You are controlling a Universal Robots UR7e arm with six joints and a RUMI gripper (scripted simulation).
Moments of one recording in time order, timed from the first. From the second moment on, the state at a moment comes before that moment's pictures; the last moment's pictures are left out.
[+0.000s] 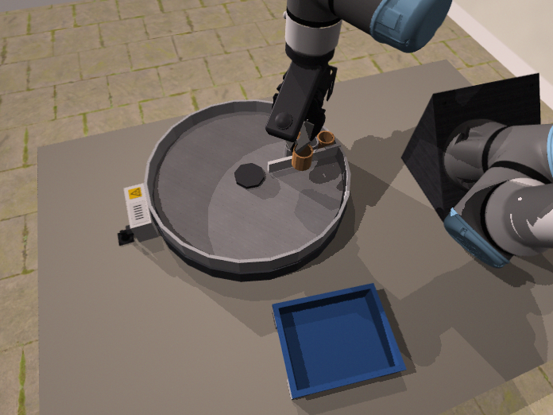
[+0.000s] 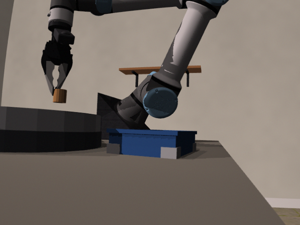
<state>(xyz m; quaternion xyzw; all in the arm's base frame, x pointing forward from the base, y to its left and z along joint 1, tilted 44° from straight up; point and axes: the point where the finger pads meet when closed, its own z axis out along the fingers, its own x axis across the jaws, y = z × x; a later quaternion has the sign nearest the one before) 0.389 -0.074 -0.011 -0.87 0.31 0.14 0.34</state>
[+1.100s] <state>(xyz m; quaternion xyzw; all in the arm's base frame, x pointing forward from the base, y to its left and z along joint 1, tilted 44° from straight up) 0.412 0.091 0.147 -0.88 0.31 0.14 0.34</state>
